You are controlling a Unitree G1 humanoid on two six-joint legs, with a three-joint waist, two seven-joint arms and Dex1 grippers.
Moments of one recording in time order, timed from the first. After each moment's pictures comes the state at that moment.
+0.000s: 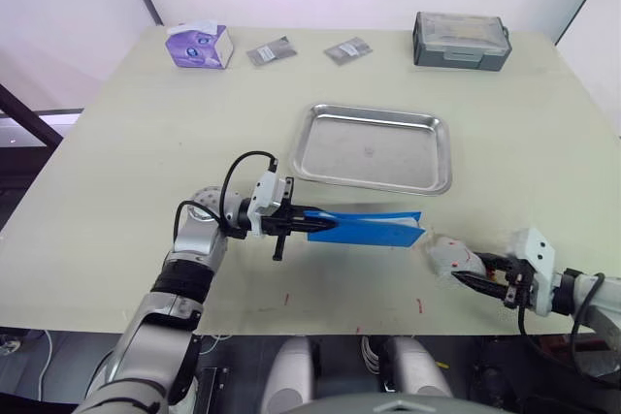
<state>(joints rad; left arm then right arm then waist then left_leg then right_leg) -0.52 0.50 -0.16 0.44 -0.43 -0.18 -1.57 0.24 -0.77 -0.15 -0.35 0.44 0.36 0.97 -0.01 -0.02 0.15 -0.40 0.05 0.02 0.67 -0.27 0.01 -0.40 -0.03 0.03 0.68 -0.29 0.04</state>
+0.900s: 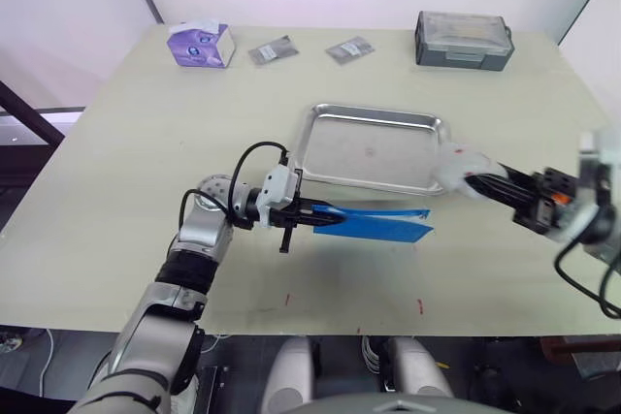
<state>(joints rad) -0.57 0.49 -0.19 0.38 -0.36 -0.13 -1.51 -0.27 -0.74 -0.22 -0.48 0.91 0.63 0.80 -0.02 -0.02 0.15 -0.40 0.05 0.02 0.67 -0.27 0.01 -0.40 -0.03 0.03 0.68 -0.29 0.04</state>
